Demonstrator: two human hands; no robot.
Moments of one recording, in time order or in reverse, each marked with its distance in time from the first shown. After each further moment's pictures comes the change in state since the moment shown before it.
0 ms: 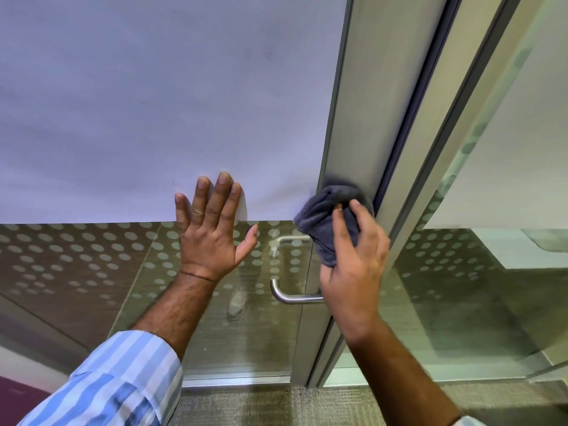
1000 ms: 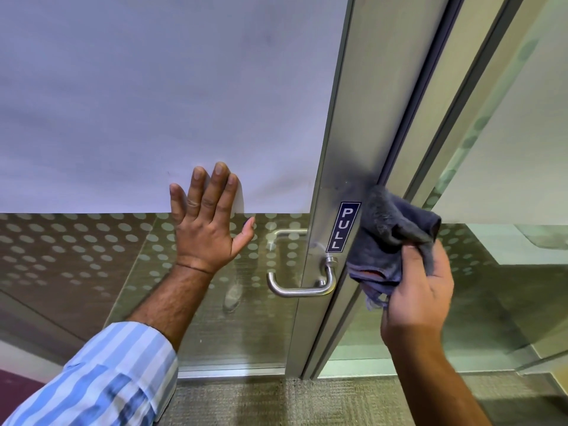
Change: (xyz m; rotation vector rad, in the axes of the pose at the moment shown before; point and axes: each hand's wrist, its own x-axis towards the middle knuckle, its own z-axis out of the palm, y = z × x) left_hand 0.003 0.003 -0.004 -0.022 0.018 0.002; right_hand 0.000 0.026 -0.057 1.134 0.154 0.778
